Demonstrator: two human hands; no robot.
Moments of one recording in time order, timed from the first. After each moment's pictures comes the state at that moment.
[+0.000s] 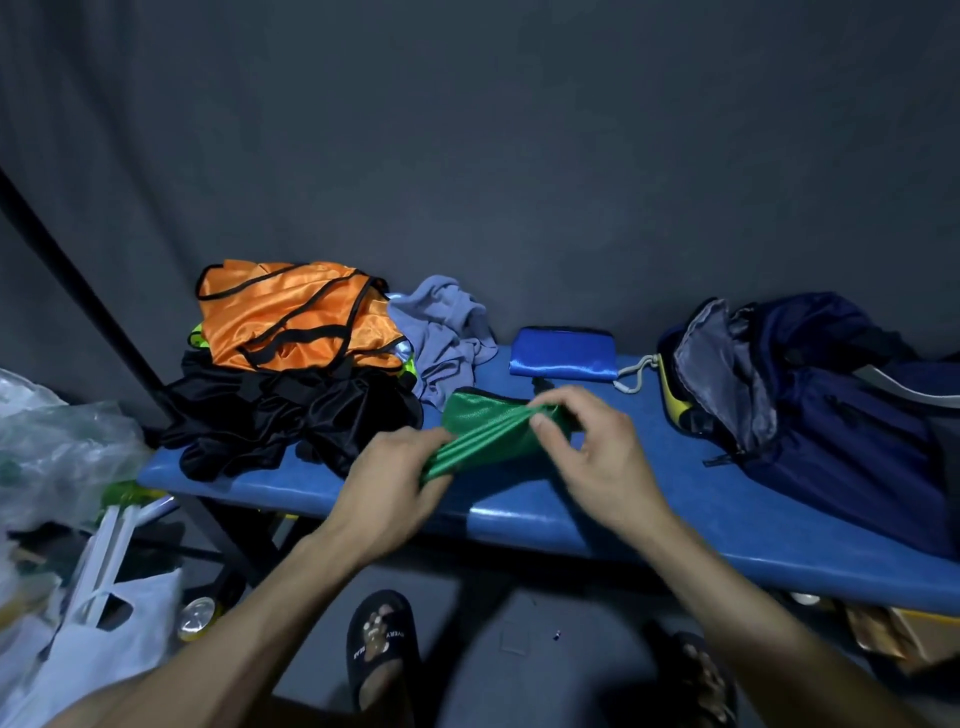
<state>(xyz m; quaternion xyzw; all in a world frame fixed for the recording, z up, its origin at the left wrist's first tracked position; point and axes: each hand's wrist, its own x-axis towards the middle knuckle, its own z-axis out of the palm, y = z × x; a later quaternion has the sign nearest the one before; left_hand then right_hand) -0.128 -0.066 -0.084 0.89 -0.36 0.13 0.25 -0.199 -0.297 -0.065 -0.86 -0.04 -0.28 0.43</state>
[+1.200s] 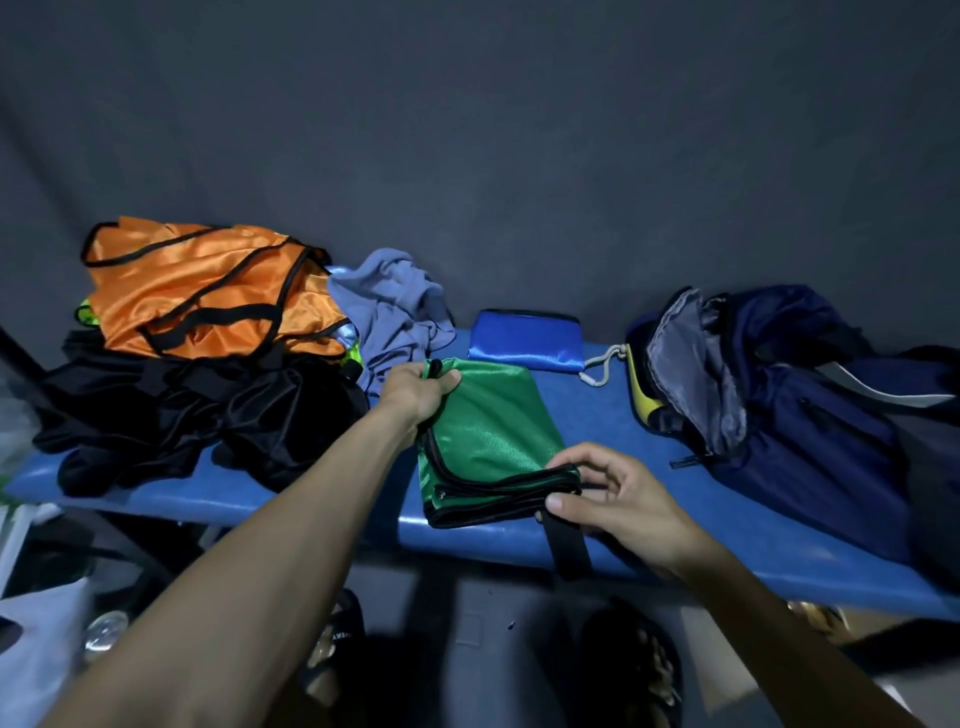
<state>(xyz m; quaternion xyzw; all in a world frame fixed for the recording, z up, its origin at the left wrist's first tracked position) -0.003 -0.189 -0.116 0.75 0.03 -0.18 0.63 -0.218 -0.364 -0.106 -0.70 0.08 0.02 0.71</state>
